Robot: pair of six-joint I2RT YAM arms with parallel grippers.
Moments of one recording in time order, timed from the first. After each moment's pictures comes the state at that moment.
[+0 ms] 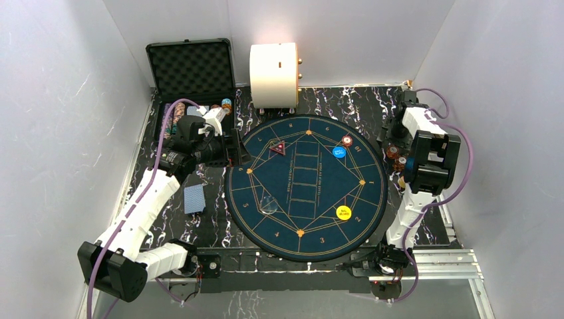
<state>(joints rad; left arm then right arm) -0.34 1.12 1.08 -0.66 0.33 -0.38 -0.15 2.03 1.56 -0.77 0.14 0.25</state>
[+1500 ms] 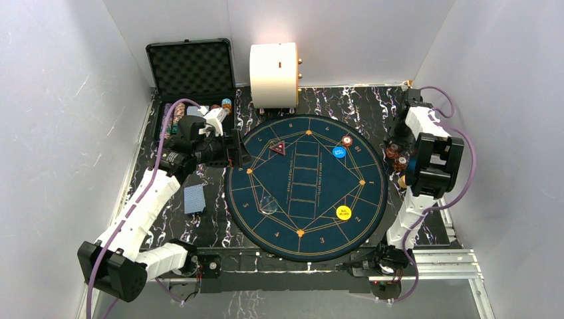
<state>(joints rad) -0.35 1.12 1.08 -0.66 0.33 -0.38 -0.16 2.01 1.55 -0.78 0.13 0.26</state>
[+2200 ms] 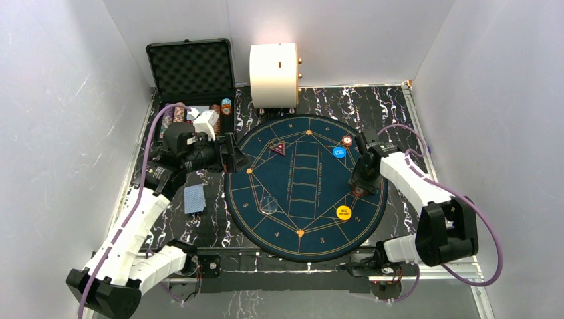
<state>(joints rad) -0.36 0.97 1.06 -0.66 0.36 -0.39 0.29 1.37 0.97 -0.95 0.10 0.66</state>
